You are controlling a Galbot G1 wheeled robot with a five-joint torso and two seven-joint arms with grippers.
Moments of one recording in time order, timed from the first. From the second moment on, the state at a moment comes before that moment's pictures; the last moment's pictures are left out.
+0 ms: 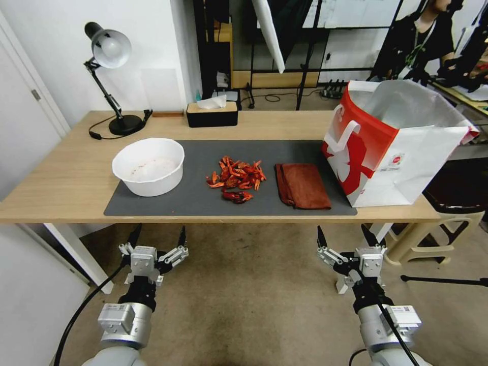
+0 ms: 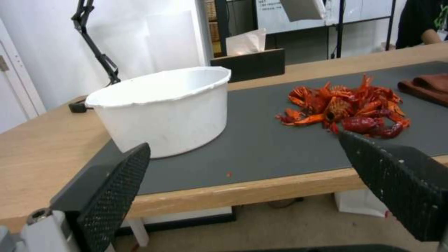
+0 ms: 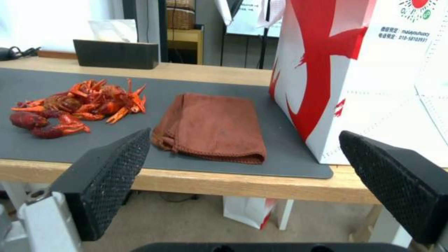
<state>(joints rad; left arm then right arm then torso) 1.80 -1.50 -0.55 -2.30 0.00 0.00 0.00 -1.80 1.50 0.55 2.30 0.00 0.00 0.00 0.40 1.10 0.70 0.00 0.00</state>
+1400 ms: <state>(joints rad) 1.62 -1.40 -0.45 -2.05 0.09 -0.41 -0.37 -1.70 1.48 0.54 2.11 0.03 0.43 0.09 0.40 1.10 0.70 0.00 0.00</state>
